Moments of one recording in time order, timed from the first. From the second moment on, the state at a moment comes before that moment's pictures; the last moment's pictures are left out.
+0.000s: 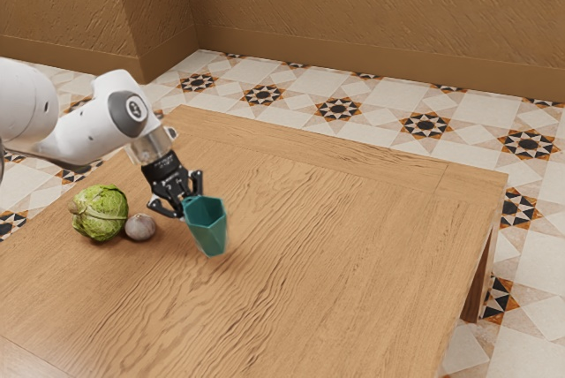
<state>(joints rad) 0.01 0.35 0.22 -1.89 -0.57 1.97 -0.76</state>
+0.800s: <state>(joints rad) 0.03 0.40 0.22 -1.88 -0.60 2.03 -0.65</state>
